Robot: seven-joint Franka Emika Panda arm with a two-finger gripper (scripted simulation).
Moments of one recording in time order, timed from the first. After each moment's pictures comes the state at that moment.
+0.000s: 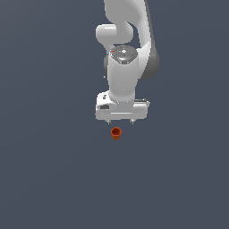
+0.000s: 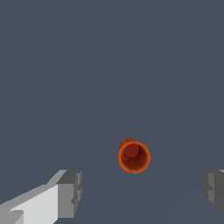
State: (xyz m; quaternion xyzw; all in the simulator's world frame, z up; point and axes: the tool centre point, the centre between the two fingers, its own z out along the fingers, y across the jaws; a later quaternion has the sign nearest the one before) arm 0.014 0.027 0.190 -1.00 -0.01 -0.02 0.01
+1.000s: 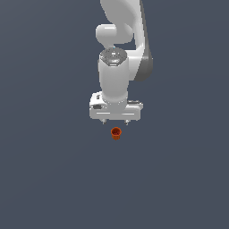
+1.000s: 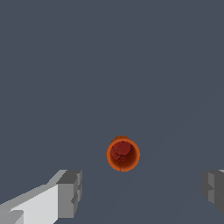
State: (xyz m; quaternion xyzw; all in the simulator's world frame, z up) arm 0.010 0.004 0.184 -1.00 0.03 -0.01 0.01
